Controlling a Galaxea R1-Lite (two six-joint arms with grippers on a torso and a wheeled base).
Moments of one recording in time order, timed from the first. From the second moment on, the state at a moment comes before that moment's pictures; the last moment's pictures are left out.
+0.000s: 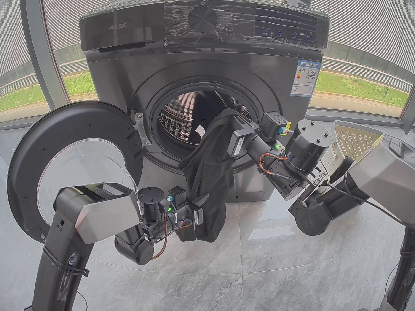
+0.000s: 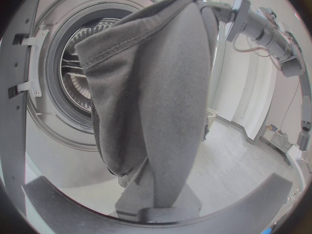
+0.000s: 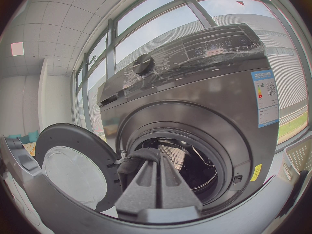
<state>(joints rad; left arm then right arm) -0.47 2.59 -1.01 -1.52 -0.26 -0.02 0.65 2.16 -1.08 -1.39 -0.14 0.00</state>
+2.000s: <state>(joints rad) -0.47 1.78 -0.37 -1.52 -0.17 -0.04 0.53 2.03 -0.46 -1.55 -0.16 0.06</state>
